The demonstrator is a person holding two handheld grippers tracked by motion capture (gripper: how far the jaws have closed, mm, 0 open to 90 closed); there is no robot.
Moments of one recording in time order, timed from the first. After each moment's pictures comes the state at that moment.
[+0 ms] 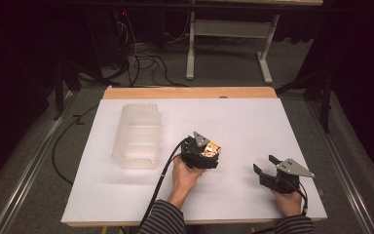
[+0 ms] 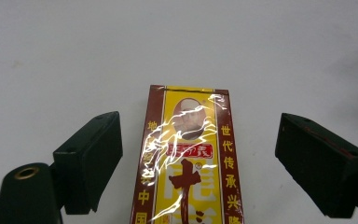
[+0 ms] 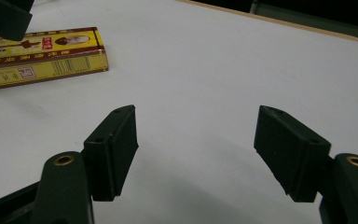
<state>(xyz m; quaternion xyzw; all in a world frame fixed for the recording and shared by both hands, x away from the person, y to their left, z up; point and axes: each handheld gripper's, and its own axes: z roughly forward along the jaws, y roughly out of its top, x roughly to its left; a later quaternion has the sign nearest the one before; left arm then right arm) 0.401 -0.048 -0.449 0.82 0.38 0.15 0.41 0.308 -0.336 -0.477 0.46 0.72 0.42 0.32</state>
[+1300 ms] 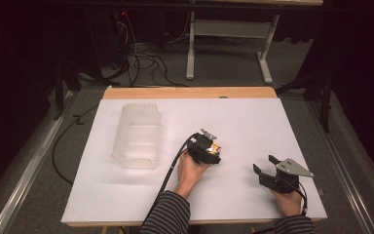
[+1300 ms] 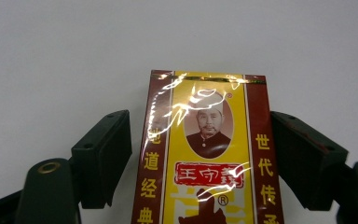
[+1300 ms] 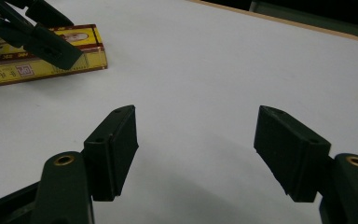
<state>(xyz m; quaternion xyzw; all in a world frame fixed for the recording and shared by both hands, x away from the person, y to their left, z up) 0.428 -0.072 -0.468 0.85 0.39 0.14 0.33 0.308 -0.335 -0.478 0.46 0.72 0.41 0.32</state>
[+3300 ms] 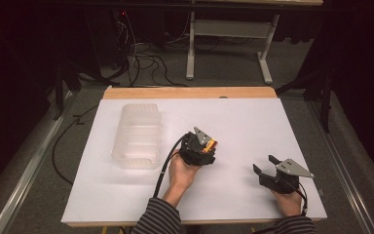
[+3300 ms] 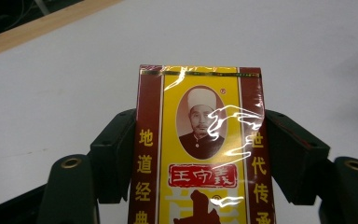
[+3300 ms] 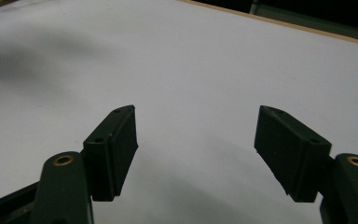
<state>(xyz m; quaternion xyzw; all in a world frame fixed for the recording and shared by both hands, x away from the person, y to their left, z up) 0.392 -0.040 -0.417 0.83 0.36 0.20 0.39 0.308 -0.335 -0.477 0.45 0.72 0.42 0.32</state>
